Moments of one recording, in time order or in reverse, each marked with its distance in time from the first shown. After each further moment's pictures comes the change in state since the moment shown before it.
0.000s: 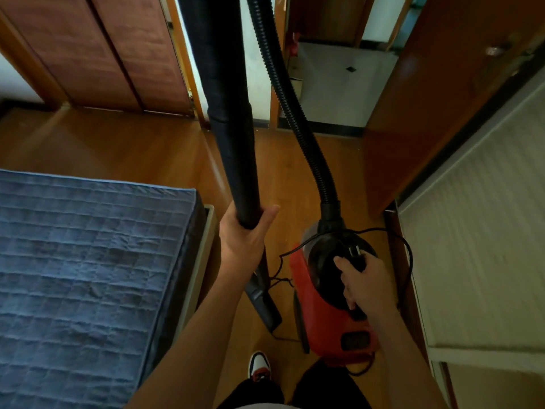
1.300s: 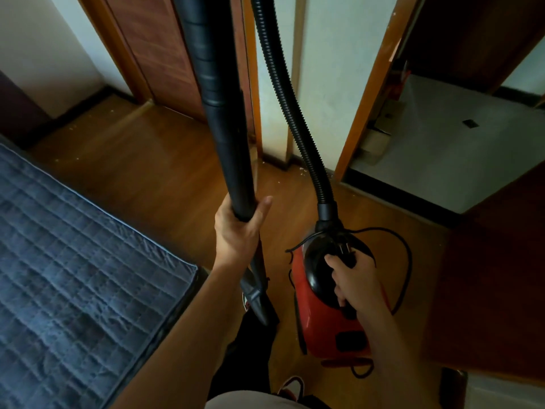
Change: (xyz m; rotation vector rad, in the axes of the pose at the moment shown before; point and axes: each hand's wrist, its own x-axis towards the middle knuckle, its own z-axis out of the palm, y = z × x) left_hand 0.478 -0.075 0.157 0.144 0.397 0.017; right_hand 0.536 -0.222 0.085 -0.037 -0.396 -0.028
